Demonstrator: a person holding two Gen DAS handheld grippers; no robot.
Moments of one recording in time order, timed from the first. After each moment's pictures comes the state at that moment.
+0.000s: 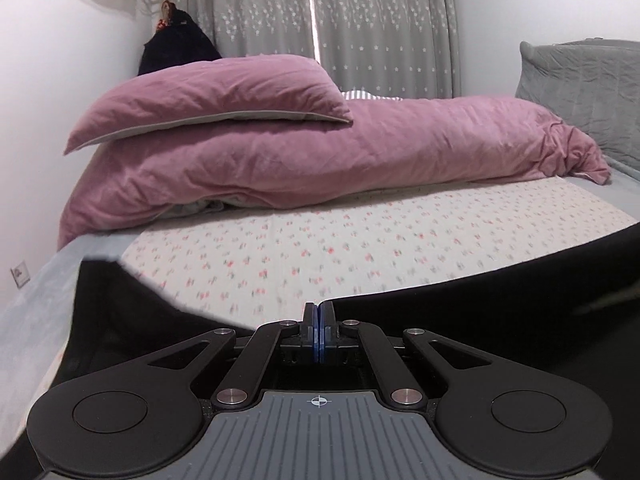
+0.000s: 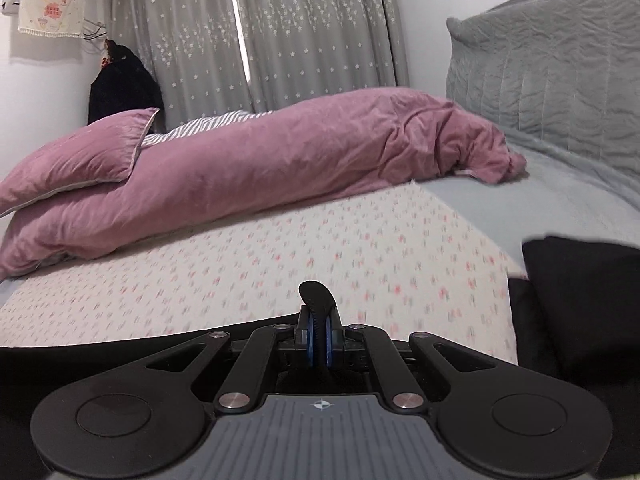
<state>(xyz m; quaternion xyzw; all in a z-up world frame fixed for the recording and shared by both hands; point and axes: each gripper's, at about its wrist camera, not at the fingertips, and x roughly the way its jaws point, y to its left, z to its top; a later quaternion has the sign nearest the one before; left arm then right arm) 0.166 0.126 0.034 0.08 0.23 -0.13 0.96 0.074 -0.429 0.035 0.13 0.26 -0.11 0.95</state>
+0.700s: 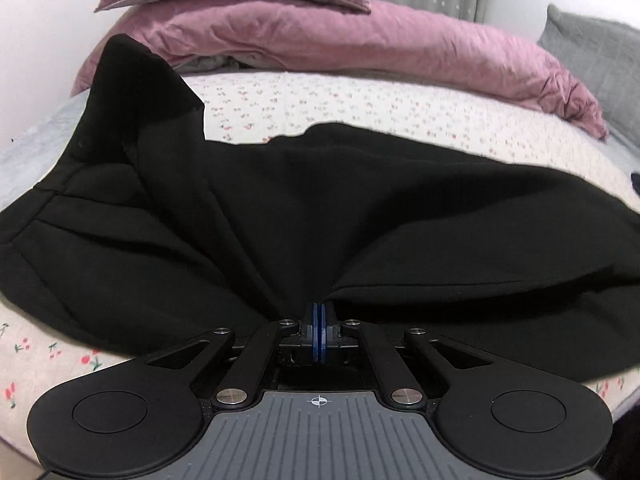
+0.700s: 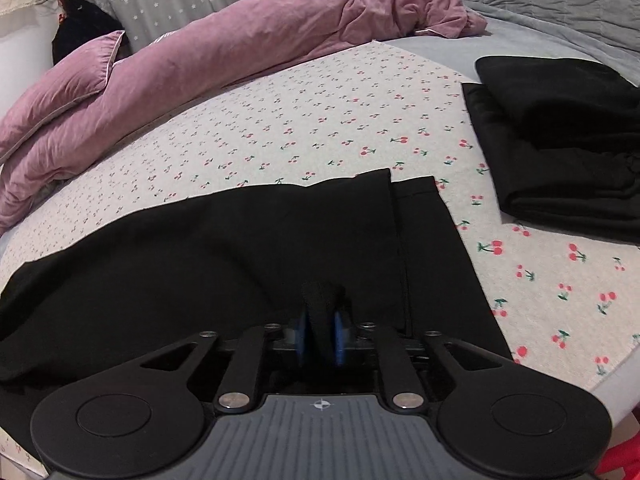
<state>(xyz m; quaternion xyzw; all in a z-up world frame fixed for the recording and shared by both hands) 0.085 0.156 -0.048 0.02 0.37 -0.12 0.92 -0.011 -0.414 -0.048 0.20 0.39 -0.12 0.89</state>
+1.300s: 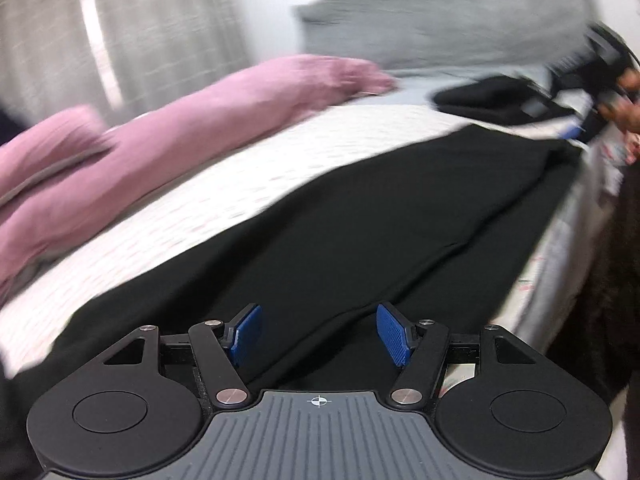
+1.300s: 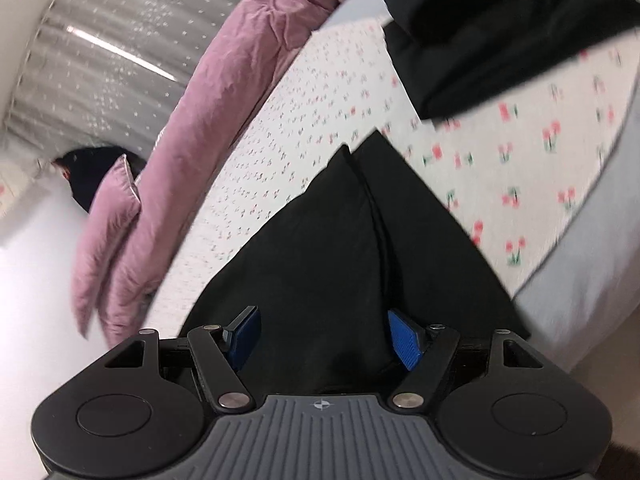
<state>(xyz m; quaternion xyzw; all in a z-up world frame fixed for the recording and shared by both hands) 0.027 -0.019 -0.036 0.25 0.20 -0.39 0.86 -0.086 -0.465 -0.058 0.50 0.32 -0.06 0.81</state>
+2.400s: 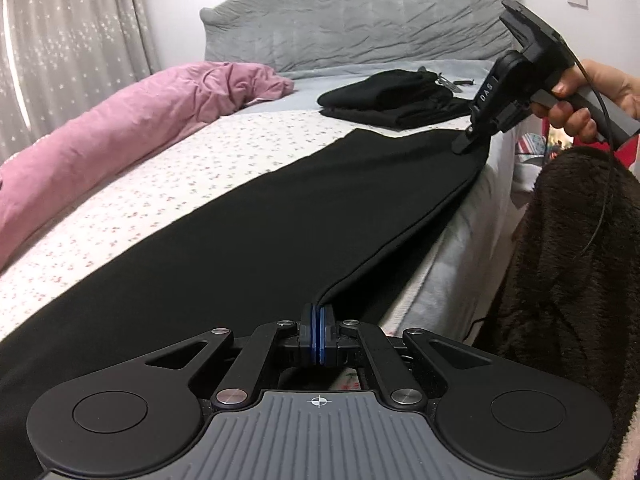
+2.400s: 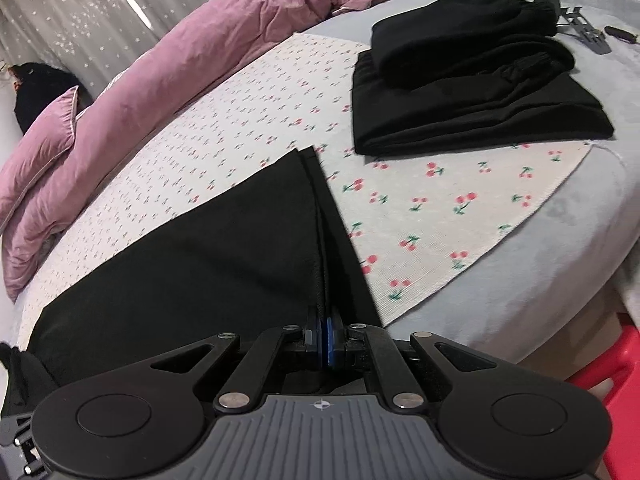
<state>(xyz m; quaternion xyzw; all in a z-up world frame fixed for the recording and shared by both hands) -0.009 -0.101 -0.046 0.25 0.22 -0.49 0.81 -0.102 -0.467 -0.041 0.31 0.39 -0.16 0.85</state>
